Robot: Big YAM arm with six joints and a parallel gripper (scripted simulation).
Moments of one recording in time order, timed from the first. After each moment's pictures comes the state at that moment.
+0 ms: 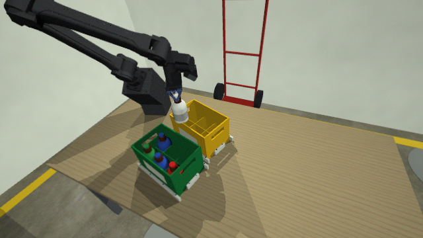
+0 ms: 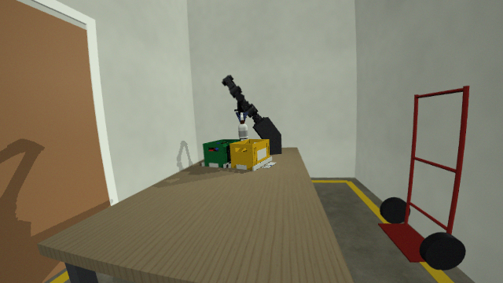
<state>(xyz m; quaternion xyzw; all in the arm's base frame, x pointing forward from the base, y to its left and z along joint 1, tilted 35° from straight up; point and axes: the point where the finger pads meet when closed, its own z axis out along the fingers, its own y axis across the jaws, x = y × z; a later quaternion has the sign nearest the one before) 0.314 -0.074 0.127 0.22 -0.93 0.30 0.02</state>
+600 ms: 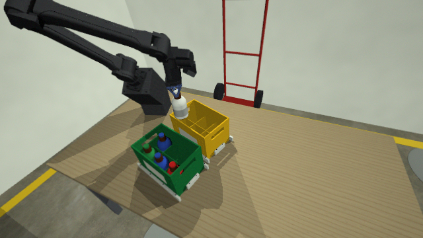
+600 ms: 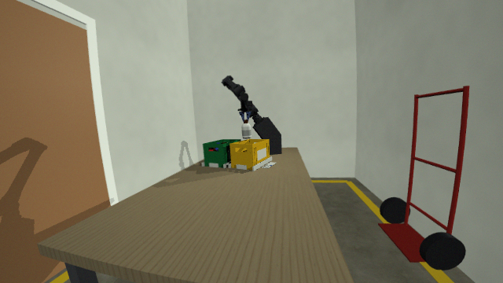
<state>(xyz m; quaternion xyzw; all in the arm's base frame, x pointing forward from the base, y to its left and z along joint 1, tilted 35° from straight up) 0.301 -0.052 0.113 0.22 -0.93 0.30 0.01</state>
